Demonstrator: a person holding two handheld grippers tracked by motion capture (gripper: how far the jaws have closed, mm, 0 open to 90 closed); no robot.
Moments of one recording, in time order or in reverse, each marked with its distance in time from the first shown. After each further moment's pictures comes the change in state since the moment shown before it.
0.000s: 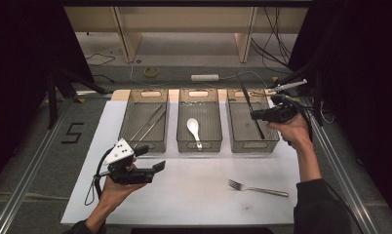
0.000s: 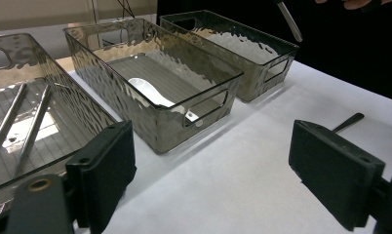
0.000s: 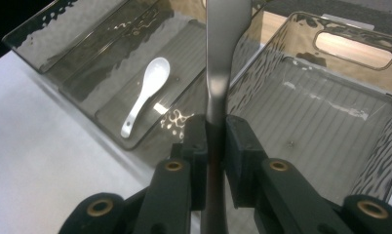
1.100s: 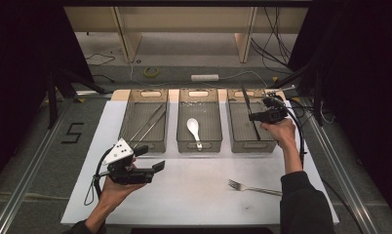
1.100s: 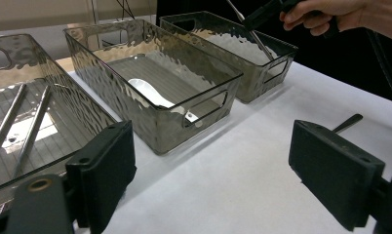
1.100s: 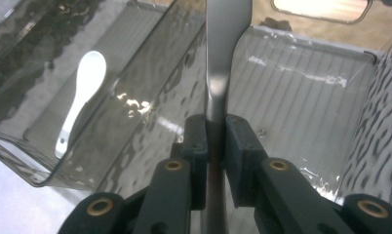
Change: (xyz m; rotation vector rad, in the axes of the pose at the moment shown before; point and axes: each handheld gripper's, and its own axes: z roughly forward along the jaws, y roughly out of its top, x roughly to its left) left arm 0.000 0.000 -0.001 -0.006 -0.003 -0.007; right arm -0.028 -0.012 0.053 0.052 -0.123 0.142
